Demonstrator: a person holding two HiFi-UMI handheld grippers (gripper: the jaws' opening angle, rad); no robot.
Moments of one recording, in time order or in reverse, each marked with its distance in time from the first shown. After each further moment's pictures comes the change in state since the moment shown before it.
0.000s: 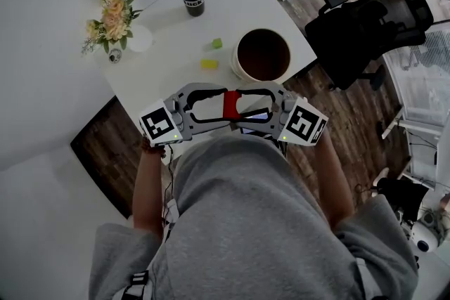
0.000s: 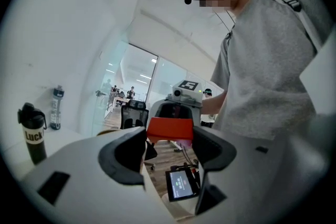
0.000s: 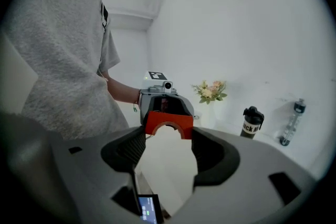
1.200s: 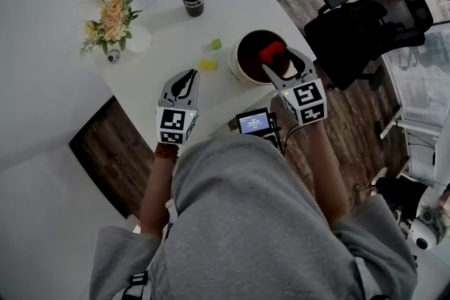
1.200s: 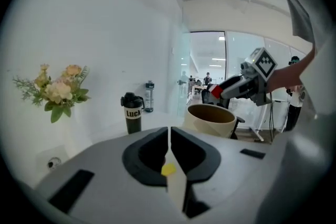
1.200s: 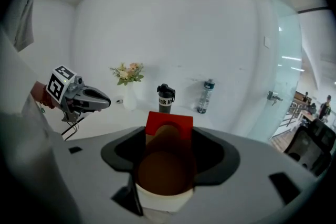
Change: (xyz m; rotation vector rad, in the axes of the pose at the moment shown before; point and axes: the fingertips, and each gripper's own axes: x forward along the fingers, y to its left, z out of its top) left arm -0.077 0.123 -0.081 -0.066 0.183 0.960; right arm -0.080 -0.151 -0.081 0.267 0.174 -0.800
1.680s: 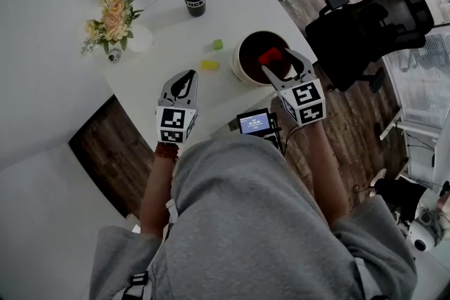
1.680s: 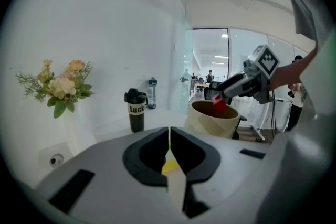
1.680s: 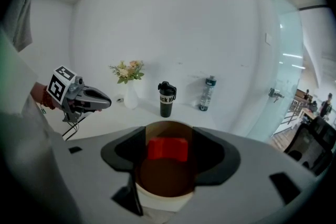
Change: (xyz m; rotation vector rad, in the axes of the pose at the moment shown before) left arm 0.000 0.008 -0.010 -0.010 0.034 0.022; right arm 0.006 0.004 -0.004 0.014 0.027 0.014
